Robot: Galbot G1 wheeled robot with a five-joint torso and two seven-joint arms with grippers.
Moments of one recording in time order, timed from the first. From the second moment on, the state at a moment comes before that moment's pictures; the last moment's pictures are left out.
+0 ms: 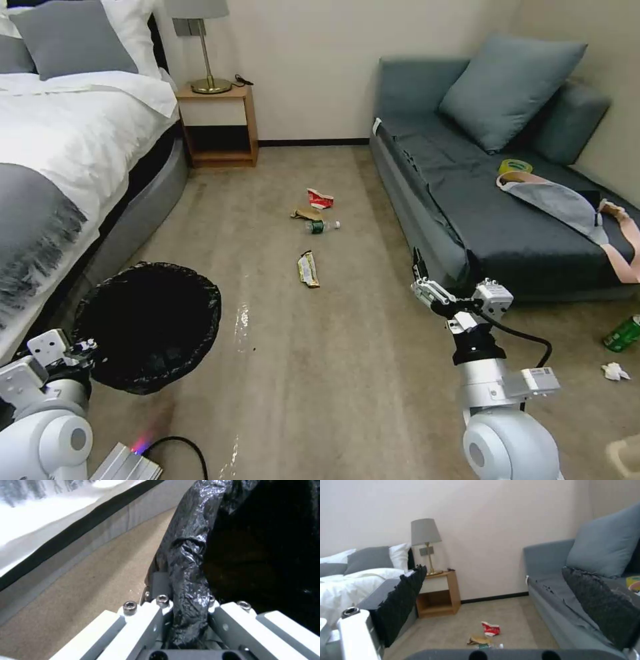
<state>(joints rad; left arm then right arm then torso) 1.44 -1.53 -1.04 -2.24 -0.44 0.74 -0.25 -1.52 1.40 0.48 2.28 0.30 0.09 0.03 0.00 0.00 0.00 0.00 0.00</state>
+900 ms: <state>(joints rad) 1.44 -1.53 -1.06 -2.25 -0.44 0.74 -0.25 -1.51 1.40 0.47 2.27 0.29 0.08 0.02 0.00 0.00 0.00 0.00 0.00</state>
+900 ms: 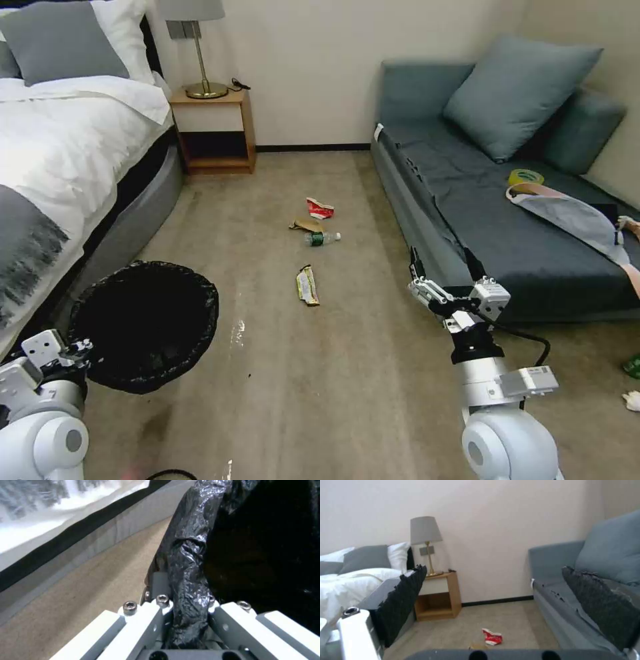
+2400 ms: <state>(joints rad) 1.44 -1.54 -1.08 -2.26 -0.45 0.74 -0.25 -1.50 1.39 0.45 2.26 0.28 0.08 0.01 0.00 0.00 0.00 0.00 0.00</state>
